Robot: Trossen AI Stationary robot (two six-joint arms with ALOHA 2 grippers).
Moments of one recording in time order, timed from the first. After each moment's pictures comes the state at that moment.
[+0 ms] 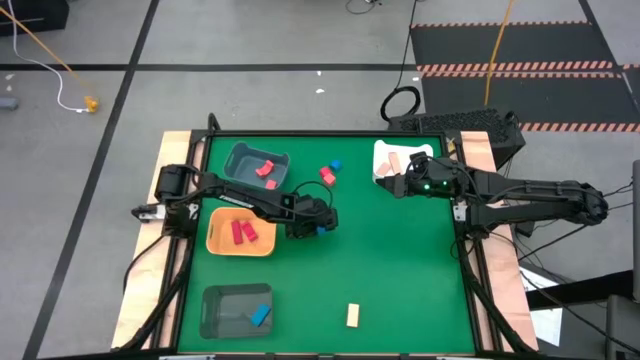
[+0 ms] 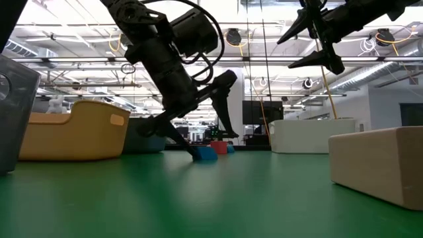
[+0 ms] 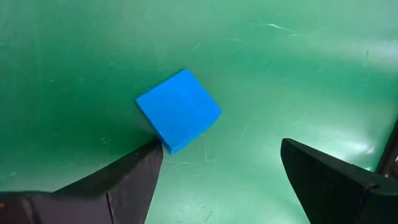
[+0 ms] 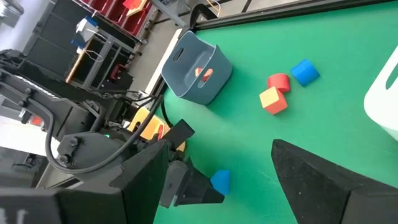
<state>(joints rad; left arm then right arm) 0.01 1.91 1.11 -0.17 0.00 -1.64 -0.18 0.82 0.61 -0.22 0.16 1.00</state>
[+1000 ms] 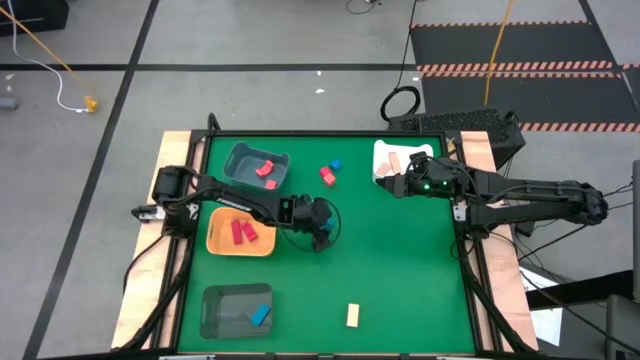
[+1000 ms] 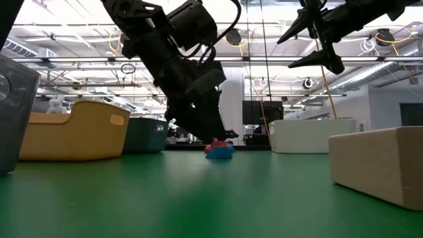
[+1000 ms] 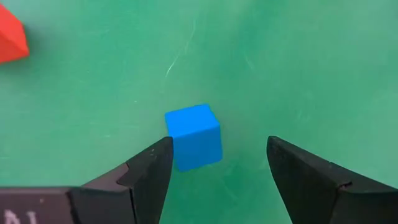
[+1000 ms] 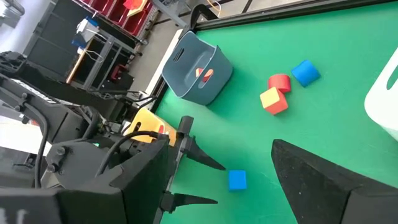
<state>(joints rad) -0.03 1.89 1.10 -0.13 -0.16 -0.39 -0.18 0.82 0.61 -0.21 0.16 1.00</state>
